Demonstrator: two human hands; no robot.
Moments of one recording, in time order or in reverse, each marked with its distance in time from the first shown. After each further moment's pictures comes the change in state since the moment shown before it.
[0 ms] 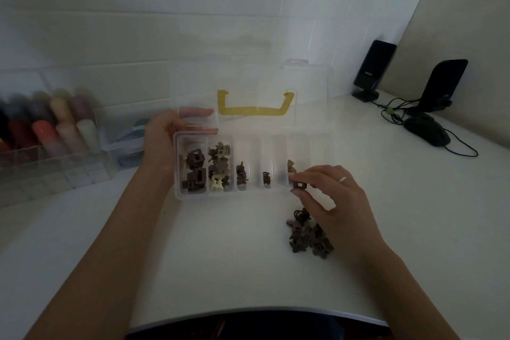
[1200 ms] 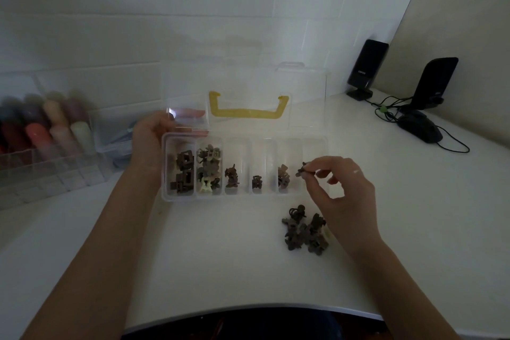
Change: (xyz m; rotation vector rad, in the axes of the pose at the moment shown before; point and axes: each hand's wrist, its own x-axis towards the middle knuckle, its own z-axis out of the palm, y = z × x) left_hand -0.019 0.015 0.012 -0.024 -0.025 -0.024; right_hand 0.003 -0.007 -0.006 0.078 0.179 0.143
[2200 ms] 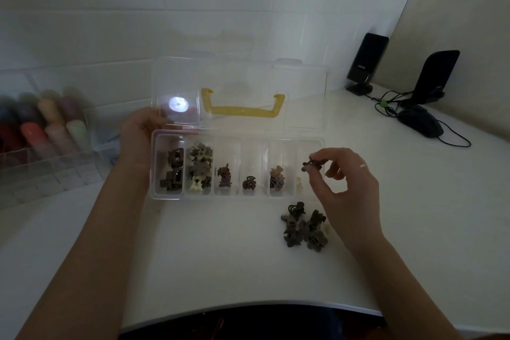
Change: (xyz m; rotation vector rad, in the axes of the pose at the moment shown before) left_hand 0.027 -0.005 -0.037 -0.107 -0.087 -0.042; right_hand 0.002 -0.003 -0.002 -0.032 0.031 0.032
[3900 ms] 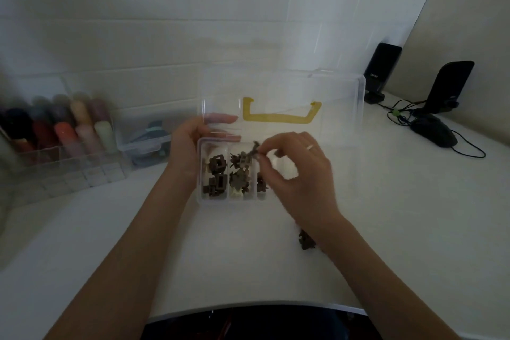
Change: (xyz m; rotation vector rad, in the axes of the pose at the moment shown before) left_hand -0.012 -0.019 0.035 0.181 0.073 0.062; right_hand 0.027 -0.058 0.047 0.147 -0.056 -0.267
